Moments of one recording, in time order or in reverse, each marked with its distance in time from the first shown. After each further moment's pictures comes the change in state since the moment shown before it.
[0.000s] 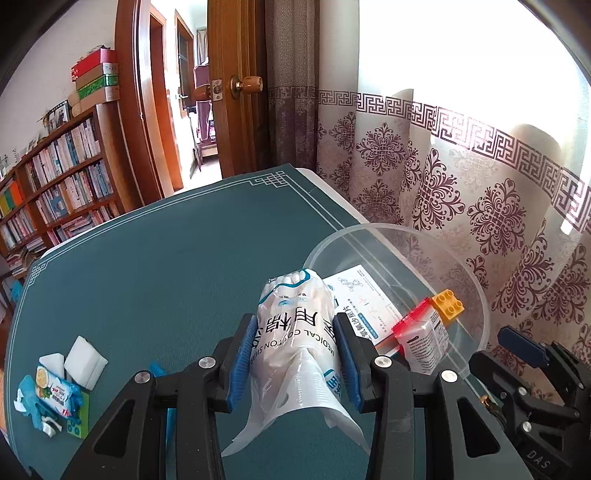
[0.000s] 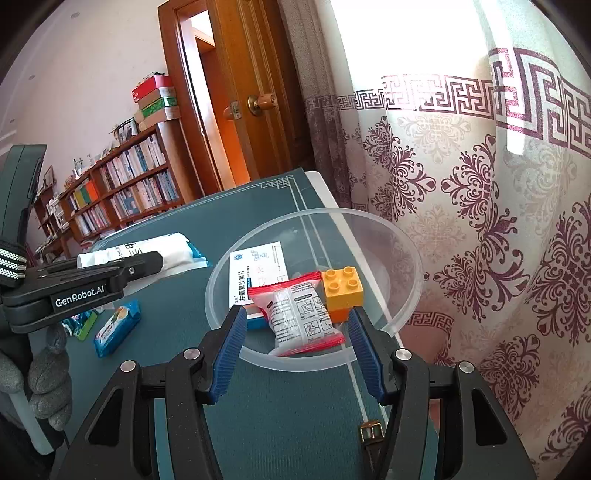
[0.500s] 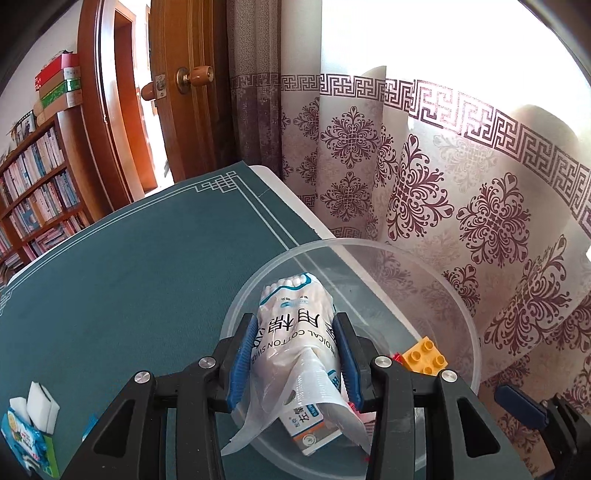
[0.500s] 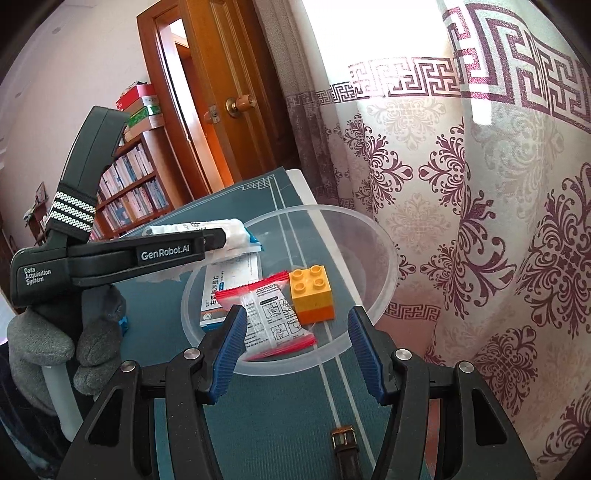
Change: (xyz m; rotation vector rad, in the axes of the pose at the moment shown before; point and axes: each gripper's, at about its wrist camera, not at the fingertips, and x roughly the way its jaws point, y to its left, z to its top) left arm 0.060 -0.052 0.039 0.048 0.044 -0.062; right arm 0.005 -0.024 0.002 0.055 0.005 -0.013
